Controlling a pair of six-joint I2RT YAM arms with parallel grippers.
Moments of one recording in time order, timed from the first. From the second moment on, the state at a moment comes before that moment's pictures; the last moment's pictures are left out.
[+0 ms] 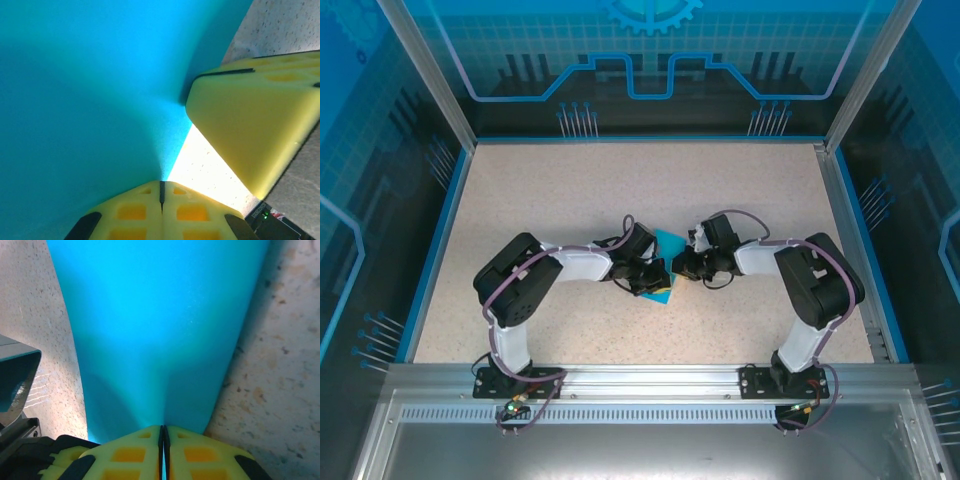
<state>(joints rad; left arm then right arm) -0.71 1.88 0.98 -0.11 0.50 -1.03 0.42 1.75 0.75 -0.02 -0.58 0.72</state>
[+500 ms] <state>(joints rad) -0.71 1.88 0.99 -0.14 0.48 -1.01 0.41 1.76 0.75 -0.02 -0.59 0.70</state>
